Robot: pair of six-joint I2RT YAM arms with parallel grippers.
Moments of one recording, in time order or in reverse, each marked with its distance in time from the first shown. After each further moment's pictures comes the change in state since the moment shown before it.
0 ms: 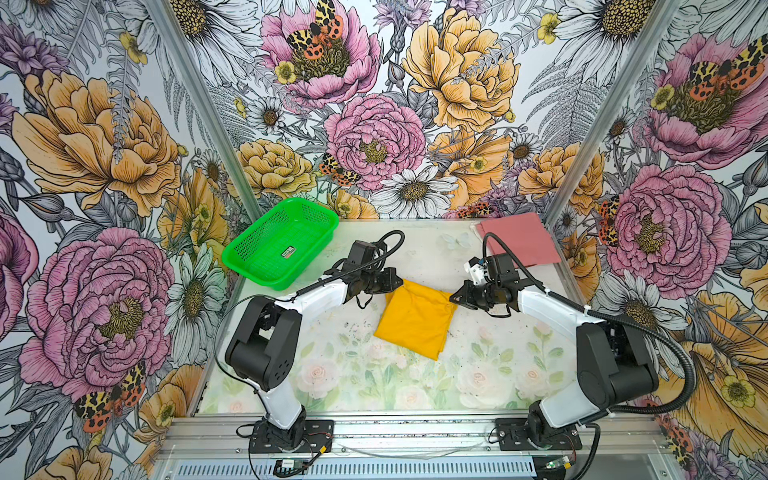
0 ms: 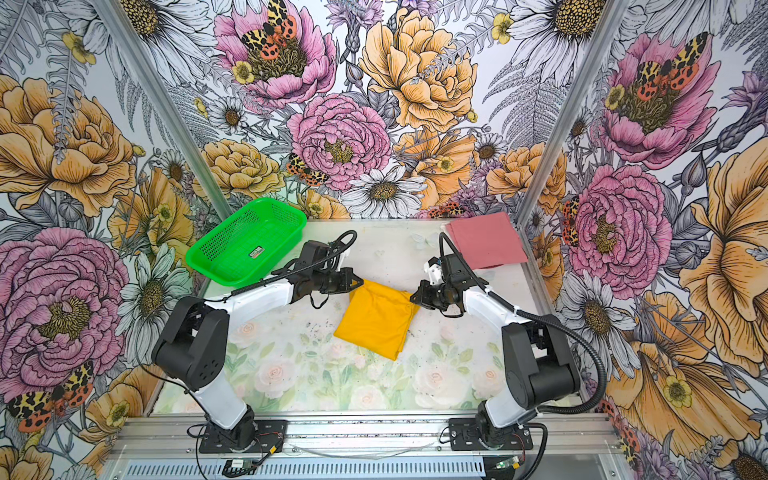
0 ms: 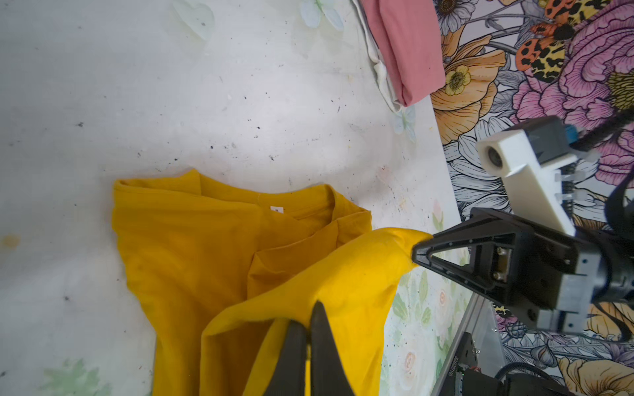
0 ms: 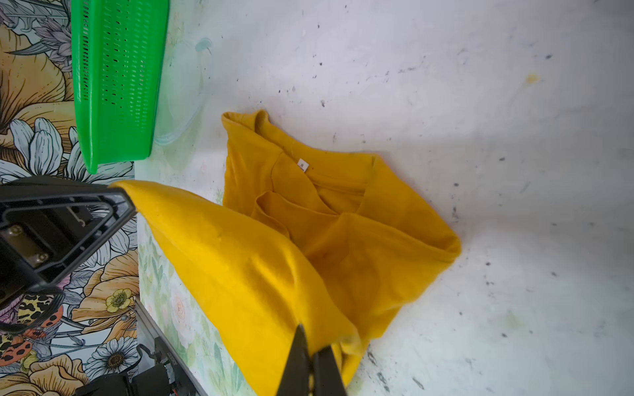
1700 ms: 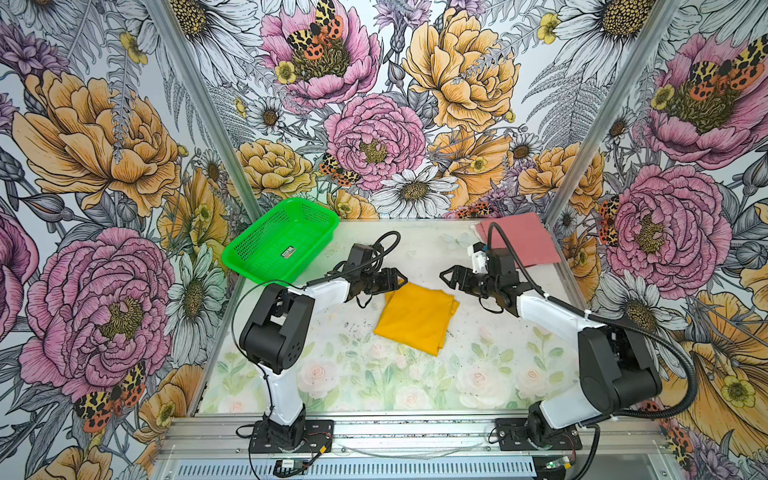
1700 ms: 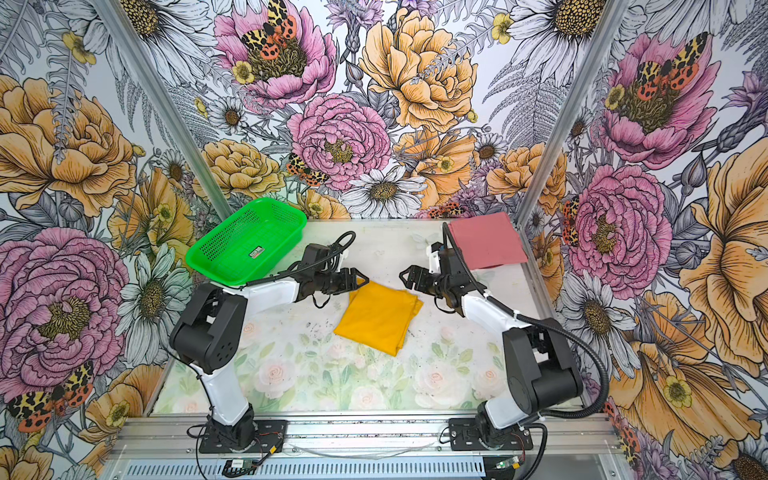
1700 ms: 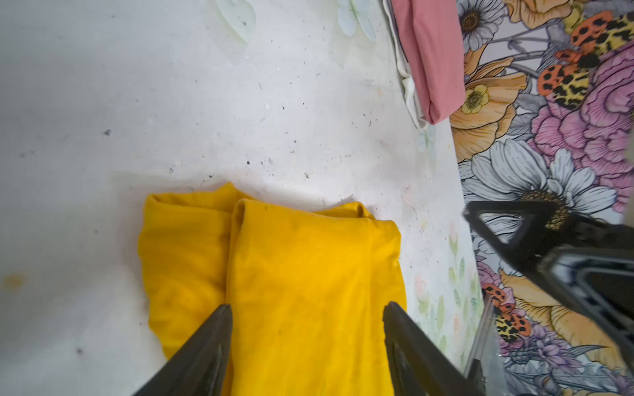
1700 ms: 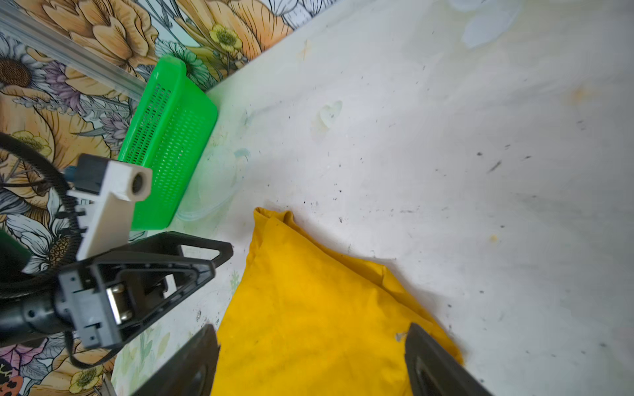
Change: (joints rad) left arm 0.020 0.139 0.012 0.119 -0.005 -0.037; right arm 0.017 -0.132 -0.085 0.304 0.176 0.075
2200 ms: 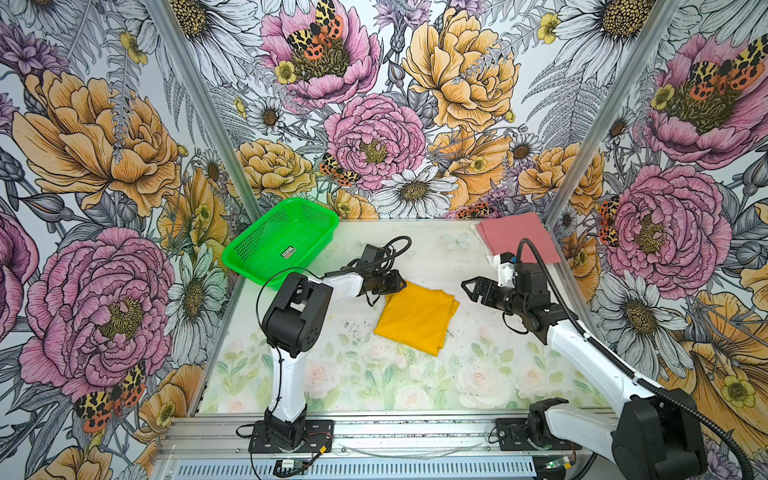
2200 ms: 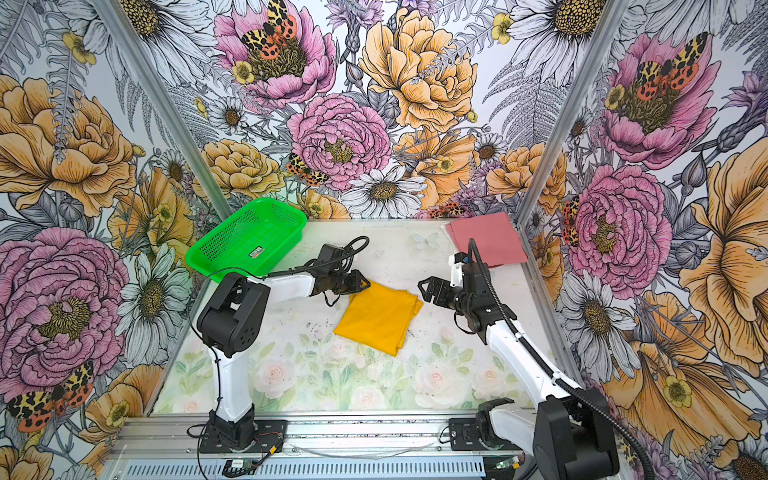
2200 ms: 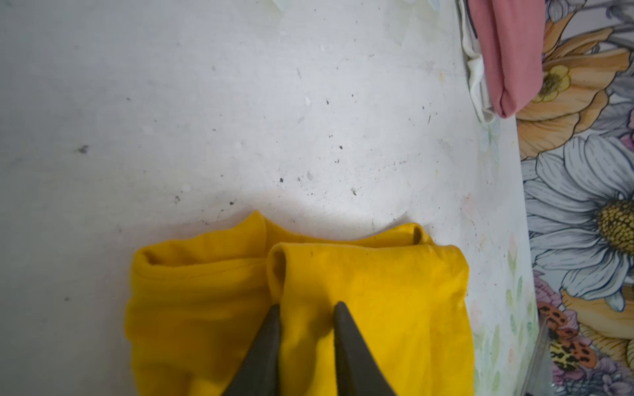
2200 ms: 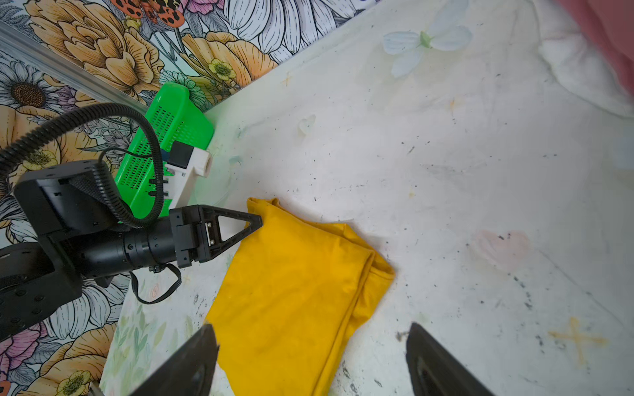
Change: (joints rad) left arm -0.032 0.131 0.118 -0.072 -0.077 0.031; right arm -0.062 -0.311 -0.145 -0.159 0.040 -0.029
